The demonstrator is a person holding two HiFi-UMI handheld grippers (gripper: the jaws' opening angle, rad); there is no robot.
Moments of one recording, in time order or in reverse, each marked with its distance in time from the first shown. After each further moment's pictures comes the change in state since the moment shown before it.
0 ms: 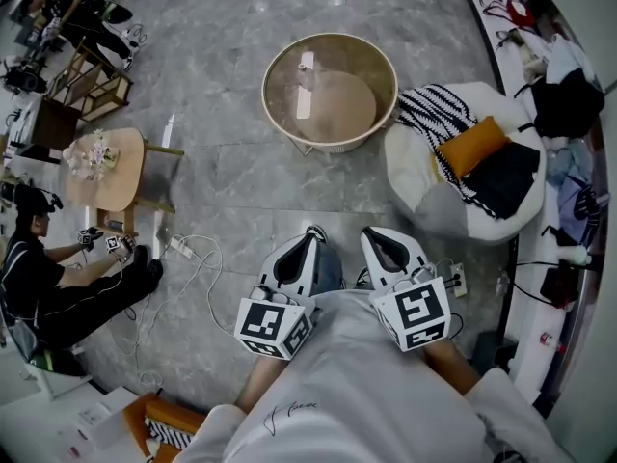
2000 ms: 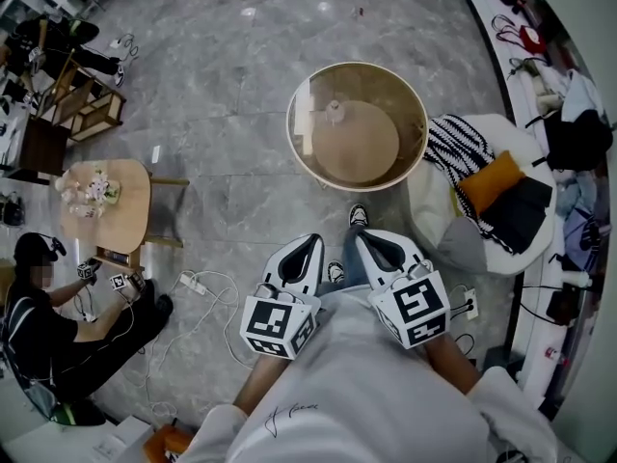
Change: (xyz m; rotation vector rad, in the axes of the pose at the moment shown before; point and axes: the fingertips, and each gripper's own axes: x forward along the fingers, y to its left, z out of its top) left arm 0.069 0.207 0.088 0.014 0.031 -0.057; right arm 0.216 0.031 0.105 -0.013 0.089 0.018
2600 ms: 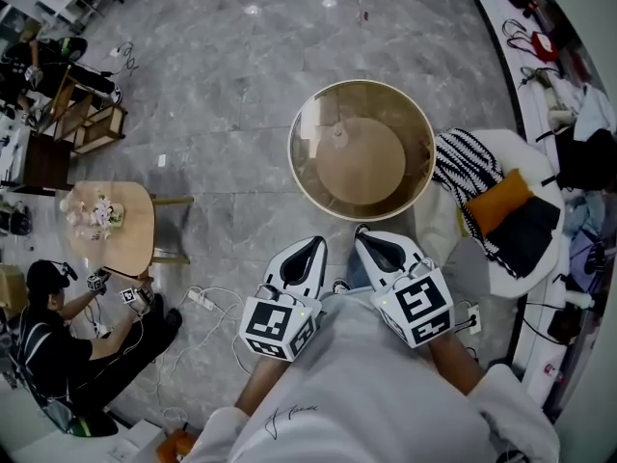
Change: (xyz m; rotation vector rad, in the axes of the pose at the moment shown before) left arm 0.101 0.038 0.061 0.010 0.038 -0.022; right arm 0.069 -0.084 0.057 0.004 0.017 0.075
